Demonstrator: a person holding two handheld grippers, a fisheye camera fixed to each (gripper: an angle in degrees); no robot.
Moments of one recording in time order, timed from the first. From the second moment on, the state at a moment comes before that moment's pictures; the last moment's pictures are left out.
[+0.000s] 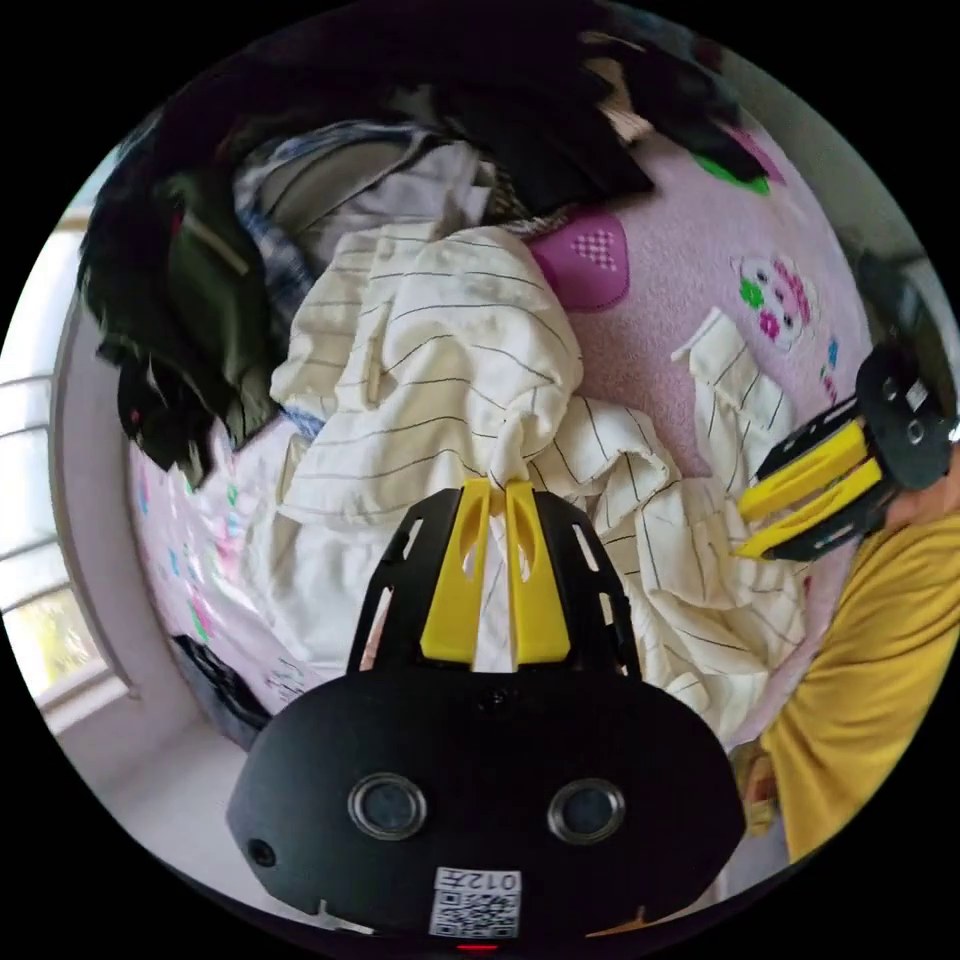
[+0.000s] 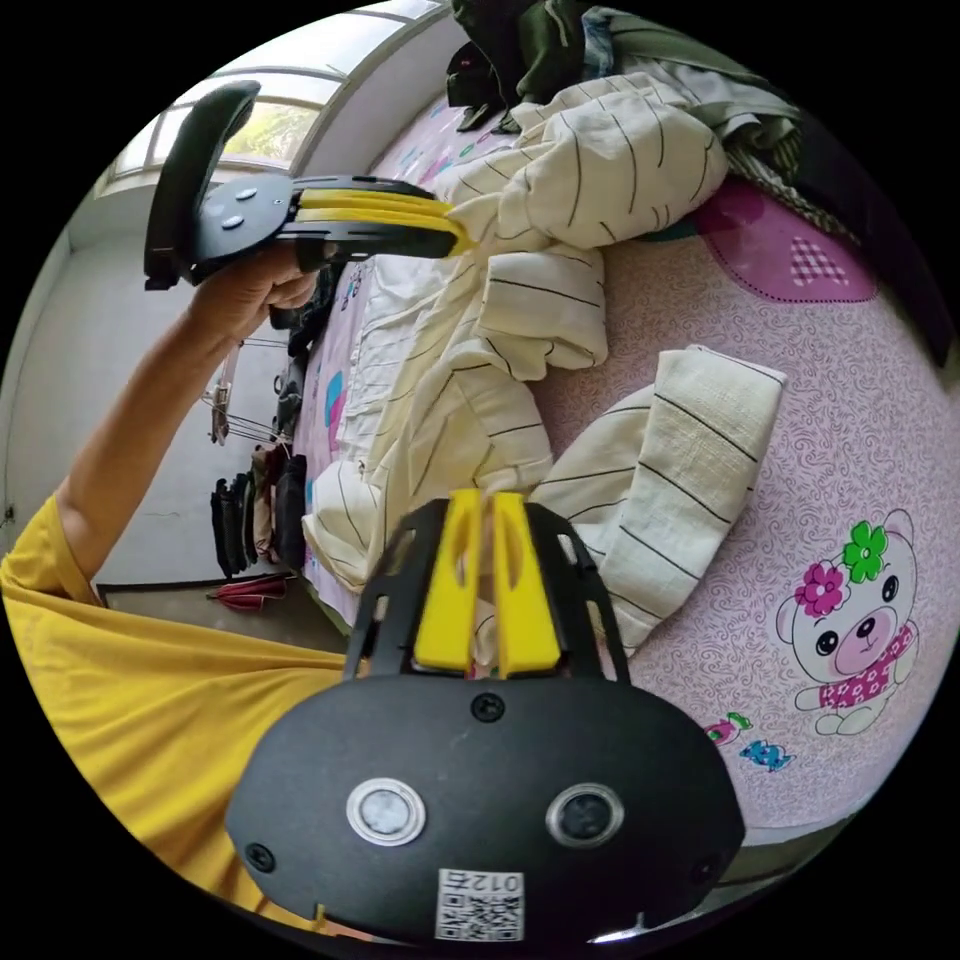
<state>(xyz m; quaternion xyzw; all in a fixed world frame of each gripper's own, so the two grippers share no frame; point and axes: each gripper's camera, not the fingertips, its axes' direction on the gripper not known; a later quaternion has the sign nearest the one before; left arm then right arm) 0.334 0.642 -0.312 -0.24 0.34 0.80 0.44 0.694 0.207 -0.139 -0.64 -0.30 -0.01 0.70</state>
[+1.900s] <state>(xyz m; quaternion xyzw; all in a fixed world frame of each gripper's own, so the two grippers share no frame) -0.018 0.675 -0.184 -0.21 0.24 0.82 0.48 0.473 0.053 -0.270 -0.55 -0.30 -0.53 0.57</state>
